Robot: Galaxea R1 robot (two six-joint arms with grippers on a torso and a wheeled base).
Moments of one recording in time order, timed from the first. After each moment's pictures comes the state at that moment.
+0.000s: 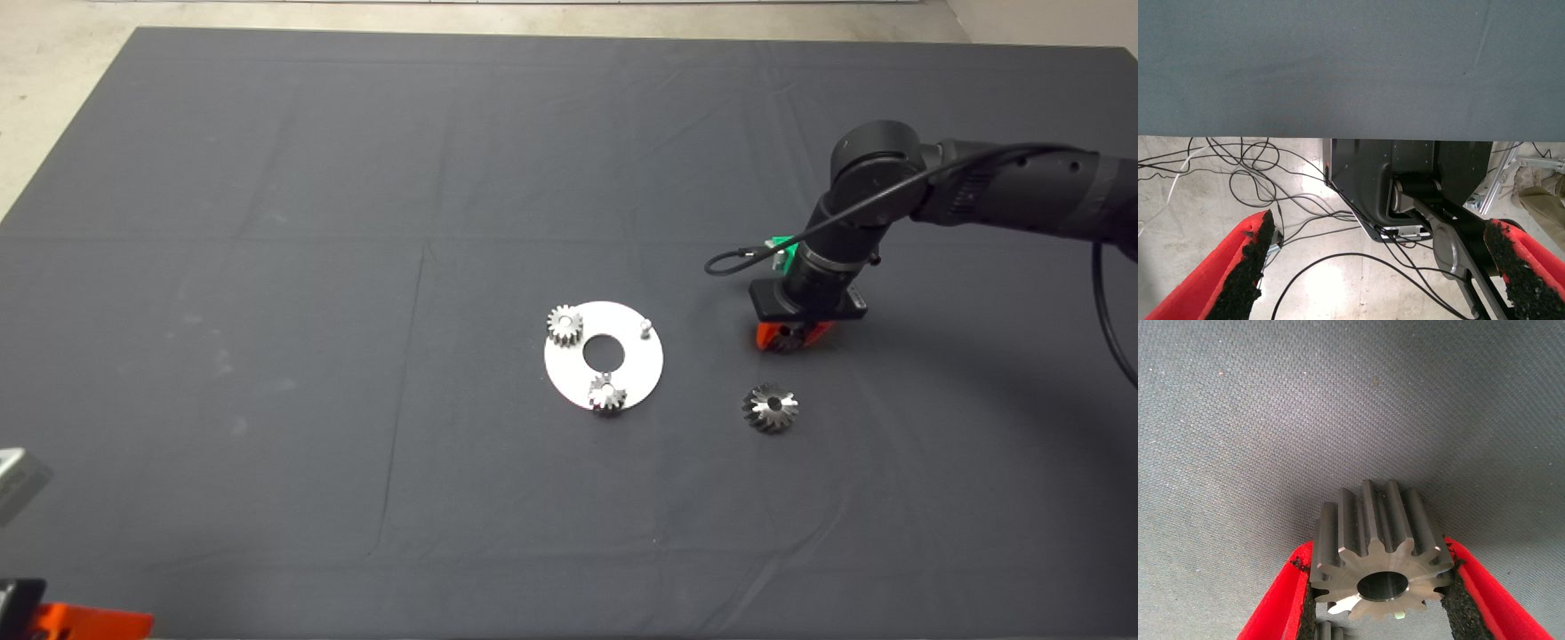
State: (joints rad) left arm -0.54 1.39 -0.30 0.10 1.32 -1.15; right arm 0.31 2.51 -1.37 -0.17 -1.54 1.19
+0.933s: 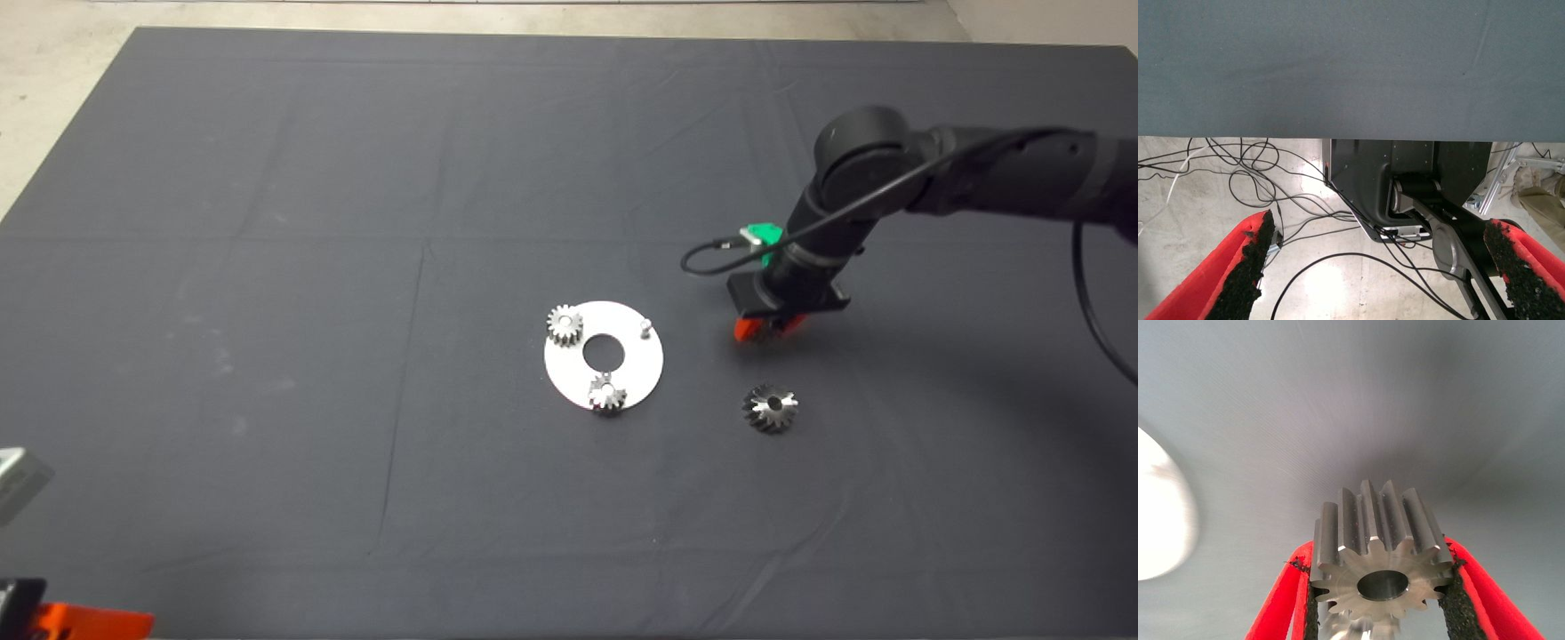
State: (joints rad) left arm -0.54 1.39 -0.30 0.10 1.32 -1.15; right arm 0.47 2.54 -1.23 -0.17 -1.53 1.25
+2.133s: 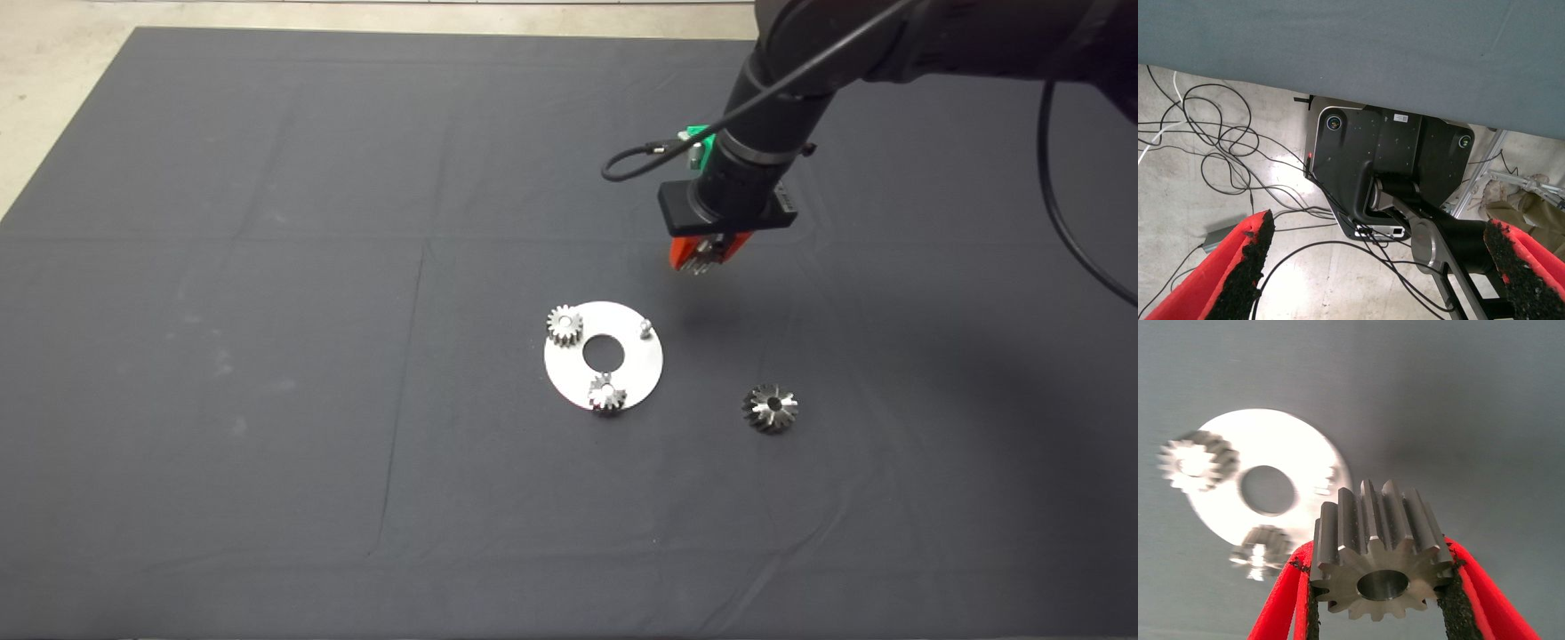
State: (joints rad) left arm -0.54 1.11 -0.30 0.01 1.26 -0.99; right arm 0.57 2.78 -1.35 -0.06 -1.53 1.34
